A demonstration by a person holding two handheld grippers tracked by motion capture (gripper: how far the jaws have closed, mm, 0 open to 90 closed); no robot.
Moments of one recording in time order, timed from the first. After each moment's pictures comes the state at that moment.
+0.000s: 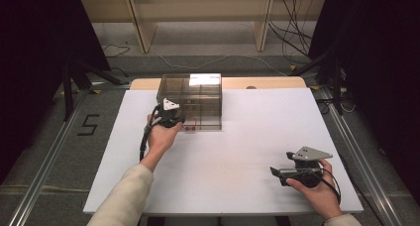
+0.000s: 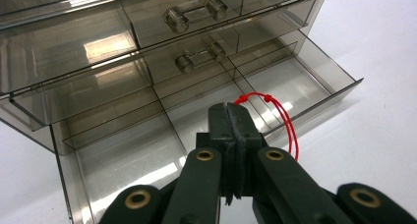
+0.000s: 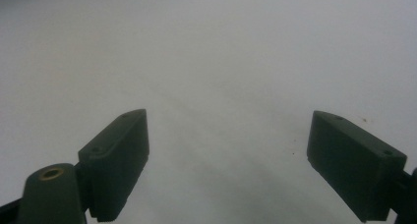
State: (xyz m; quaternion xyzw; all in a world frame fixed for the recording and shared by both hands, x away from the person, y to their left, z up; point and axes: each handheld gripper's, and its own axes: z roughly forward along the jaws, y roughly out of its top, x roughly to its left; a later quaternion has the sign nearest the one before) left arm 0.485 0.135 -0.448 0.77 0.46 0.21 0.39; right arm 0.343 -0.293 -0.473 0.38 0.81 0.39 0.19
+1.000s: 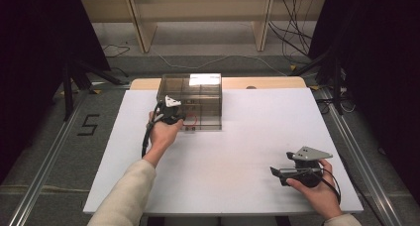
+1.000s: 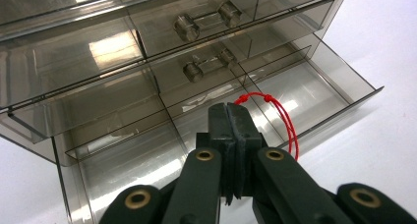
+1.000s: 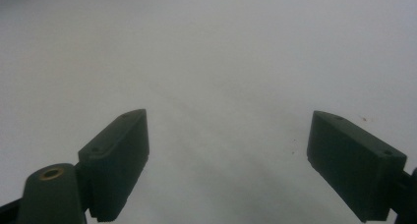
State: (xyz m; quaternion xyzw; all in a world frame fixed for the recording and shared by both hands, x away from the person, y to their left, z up) left arm 0.498 0.132 -0.450 0.77 0.47 0.21 0.38; right arm 0.343 -0.293 -0.473 0.39 0.81 0.39 0.19
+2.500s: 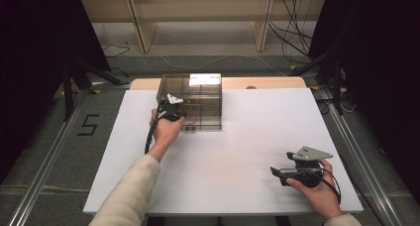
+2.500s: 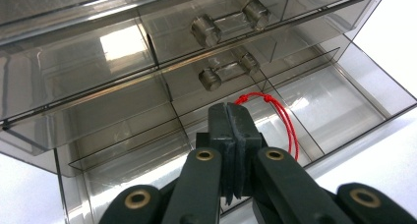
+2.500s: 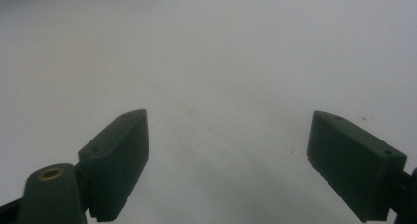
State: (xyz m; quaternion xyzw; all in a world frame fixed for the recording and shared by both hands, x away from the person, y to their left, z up) left arm 0.514 0.125 -0.456 0.77 0.48 0.22 0.36; right arm 0.343 -0.294 -0.473 0.39 0.81 0.39 0.19
